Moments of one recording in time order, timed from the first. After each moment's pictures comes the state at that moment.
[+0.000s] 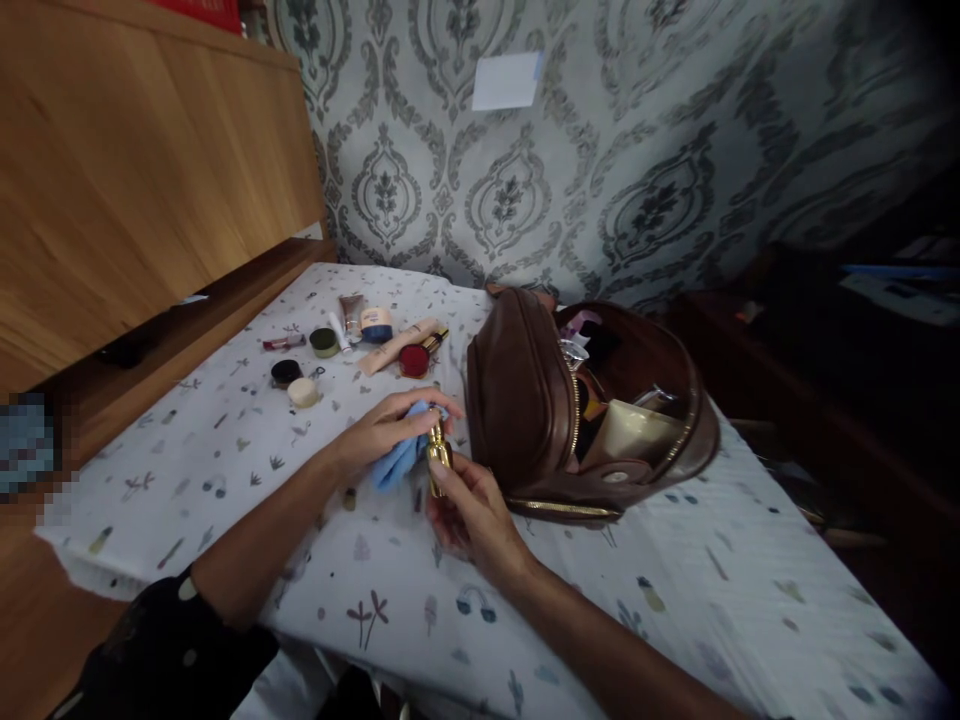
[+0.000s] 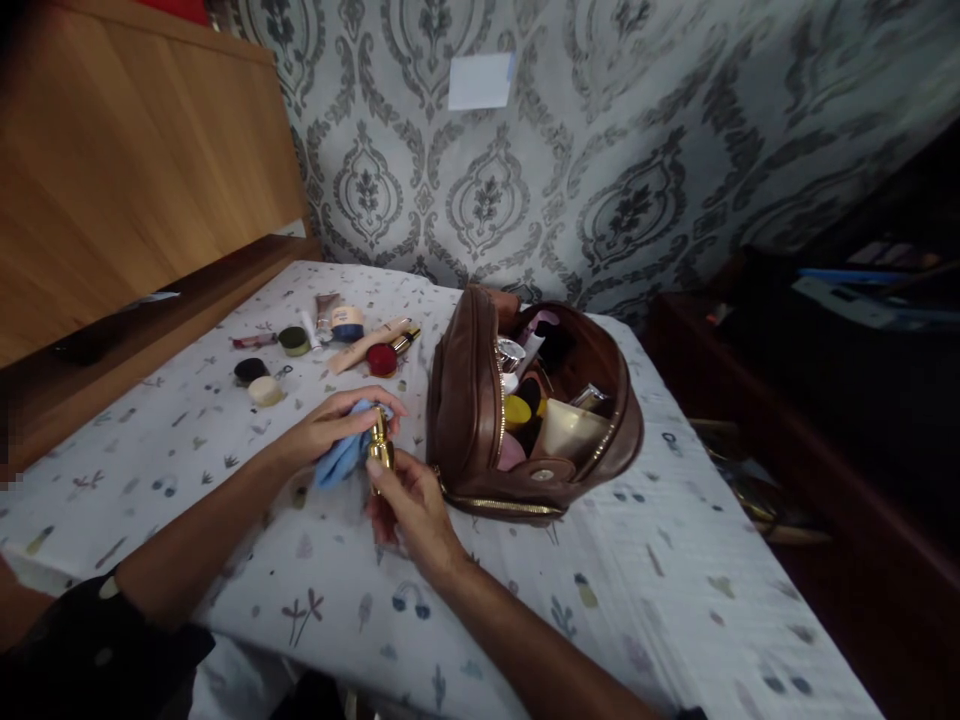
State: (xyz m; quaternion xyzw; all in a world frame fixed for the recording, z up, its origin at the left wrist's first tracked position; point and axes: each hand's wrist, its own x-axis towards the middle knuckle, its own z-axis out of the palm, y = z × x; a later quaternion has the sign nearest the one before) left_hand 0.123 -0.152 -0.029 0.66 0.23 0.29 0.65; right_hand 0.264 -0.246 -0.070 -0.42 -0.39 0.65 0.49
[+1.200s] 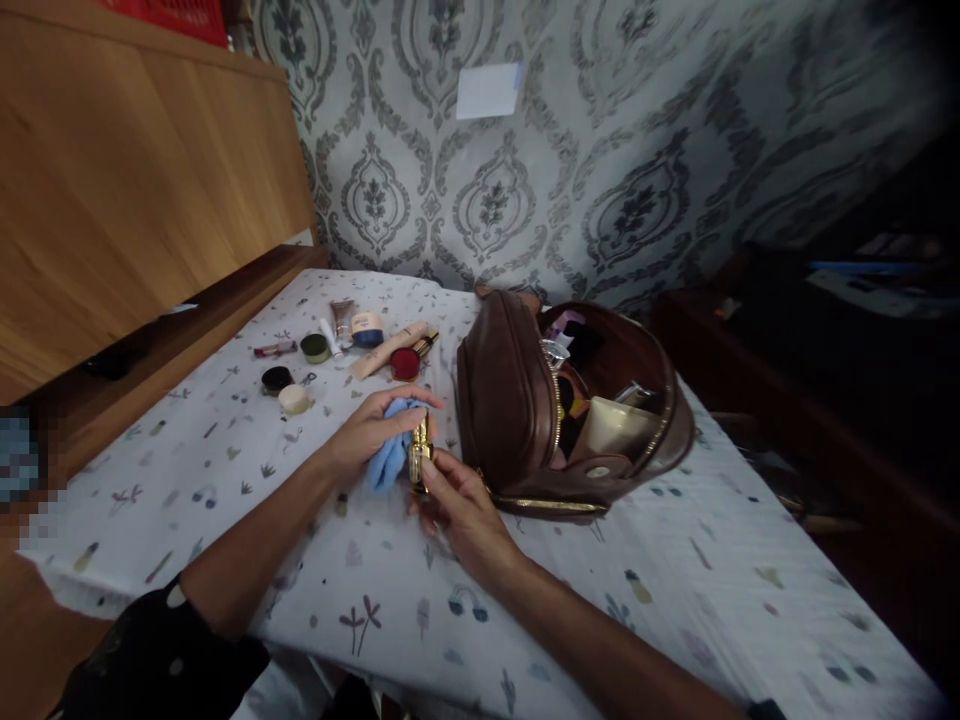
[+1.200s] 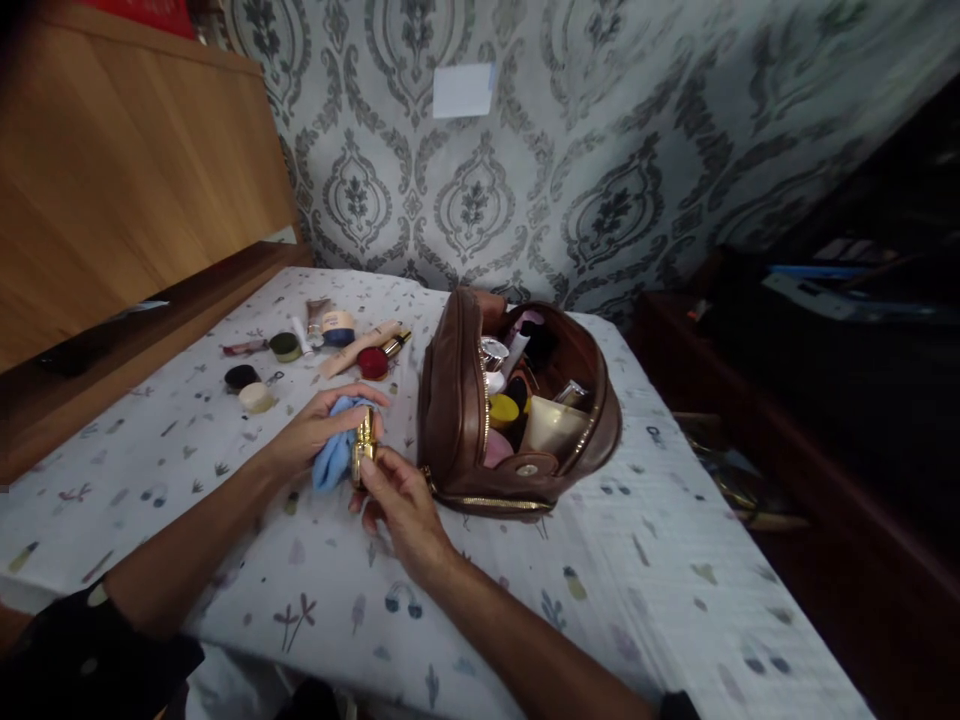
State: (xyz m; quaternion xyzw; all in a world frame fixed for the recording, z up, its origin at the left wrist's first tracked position) left_hand 0.126 -0.151 -0.037 0.57 0.26 0.31 0.71; right_hand 0.261 -0.245 -0.072 -0.37 -0.34 0.67 0.55
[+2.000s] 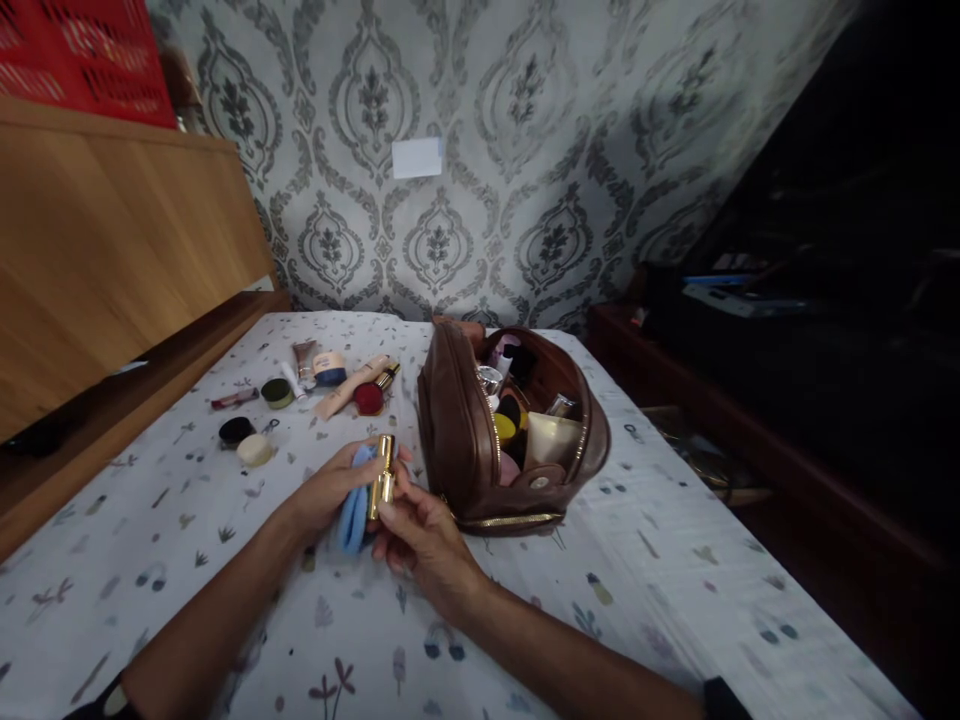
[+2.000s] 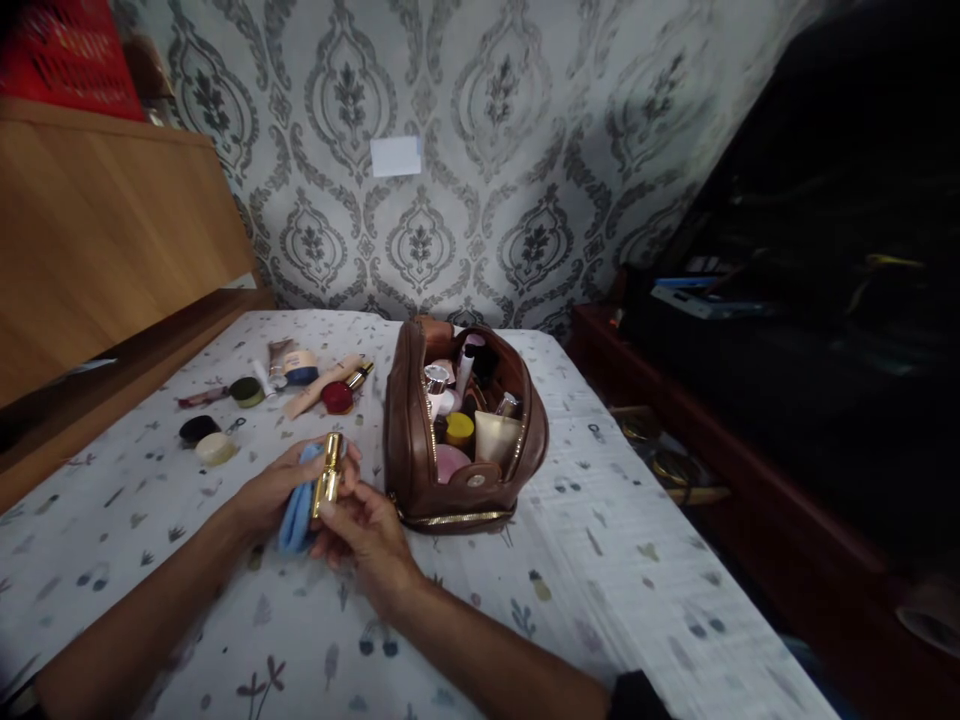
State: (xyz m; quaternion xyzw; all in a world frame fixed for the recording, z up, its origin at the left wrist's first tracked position) left_hand 0.132 -0.157 -0.042 0.53 0.23 0.25 0.78; right_hand 0.258 -0.245 -0.077 -0.34 -0.28 0.69 0.57
